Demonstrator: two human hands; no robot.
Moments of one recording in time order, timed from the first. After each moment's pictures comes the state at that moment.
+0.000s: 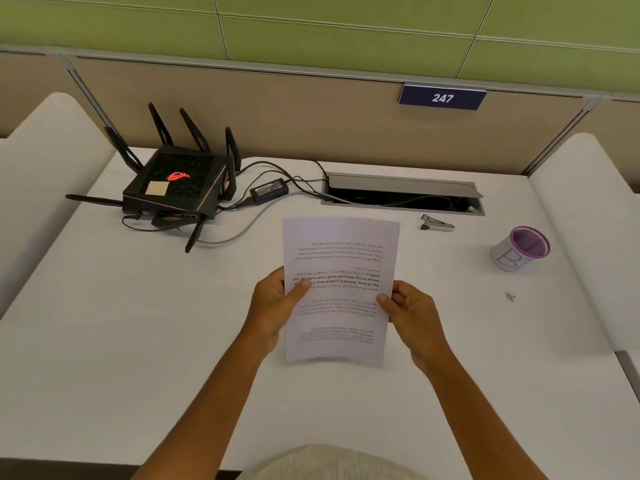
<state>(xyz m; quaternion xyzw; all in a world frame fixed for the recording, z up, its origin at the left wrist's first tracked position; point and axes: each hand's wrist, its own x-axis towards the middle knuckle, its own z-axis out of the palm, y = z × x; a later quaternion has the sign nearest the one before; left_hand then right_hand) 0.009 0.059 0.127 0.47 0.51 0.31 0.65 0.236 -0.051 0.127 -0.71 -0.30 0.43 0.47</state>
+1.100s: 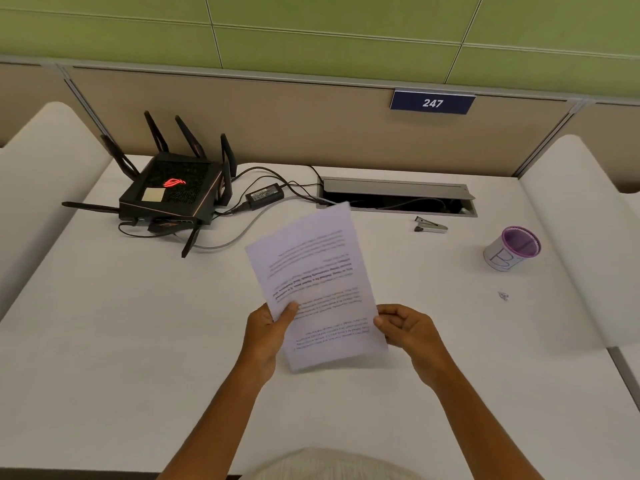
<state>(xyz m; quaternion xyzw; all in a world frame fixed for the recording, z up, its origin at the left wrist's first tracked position) -0.002 0.025 0.091 0.38 0.54 0.35 0.66 0.253 -0.081 0.096 -0.67 -0.27 0.51 0.47</state>
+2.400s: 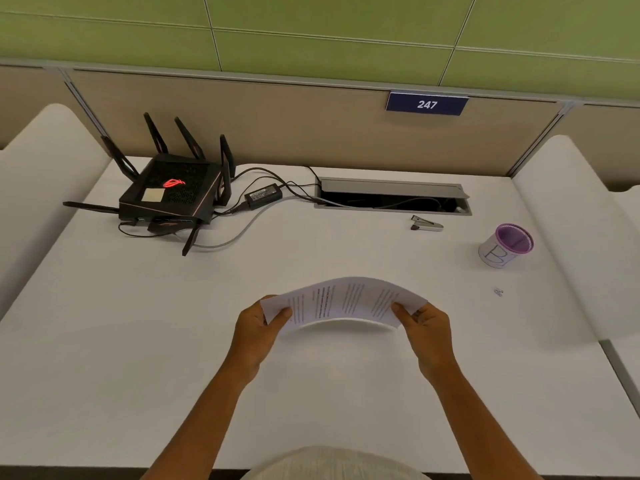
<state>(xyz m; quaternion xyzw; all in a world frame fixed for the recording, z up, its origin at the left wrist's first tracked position) -0.027 0.025 0.092 0.49 0.53 0.33 0.60 0.250 -0.089 0.102 -0.73 -0.23 0.33 0.55</state>
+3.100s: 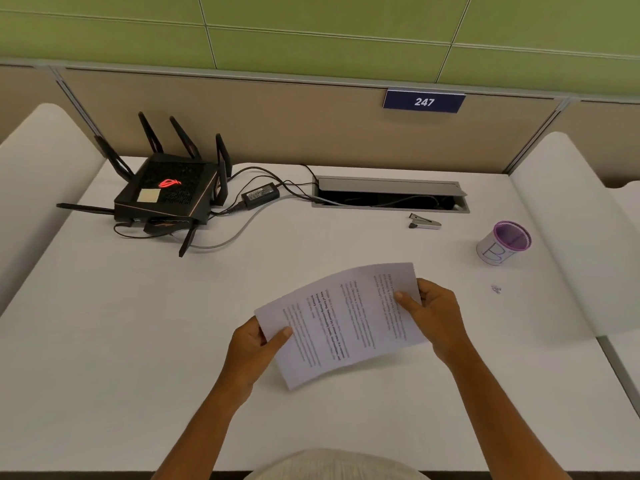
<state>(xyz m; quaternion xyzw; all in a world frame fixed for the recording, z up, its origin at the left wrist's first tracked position) -0.044 0.005 0.081 0.48 0.54 0.29 0.63 0.277 -0.076 0.126 -0.76 -0.33 0.34 0.45</state>
